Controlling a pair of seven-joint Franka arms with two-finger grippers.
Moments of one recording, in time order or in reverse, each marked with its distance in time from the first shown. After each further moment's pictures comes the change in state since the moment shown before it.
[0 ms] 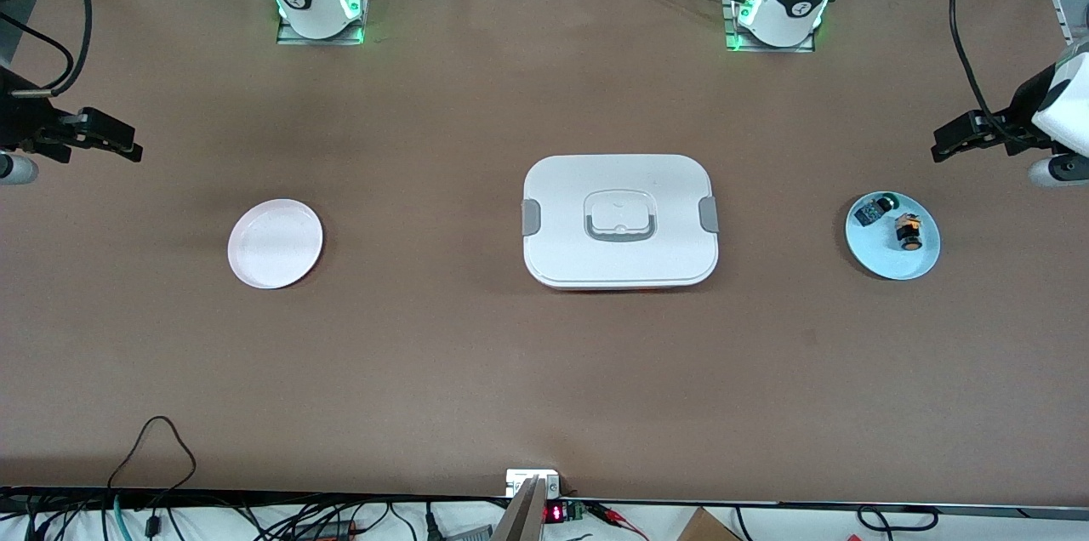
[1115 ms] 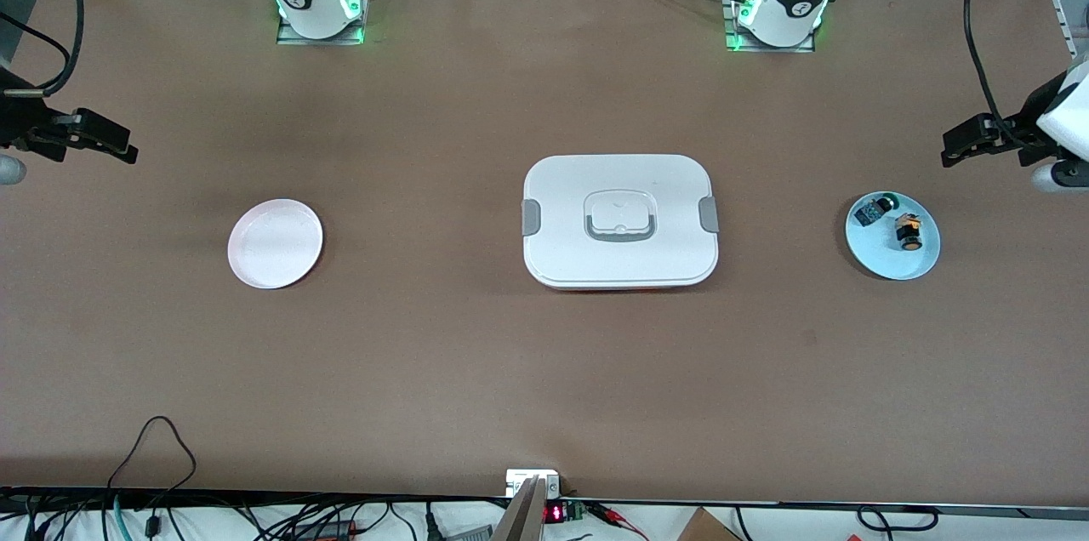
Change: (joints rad) left arm 0.000 0.037 0.001 0.071 0.023 -0.019 0.075; right arm 0.000 0.001 0.000 0.009 0.000 -0.001 0.046
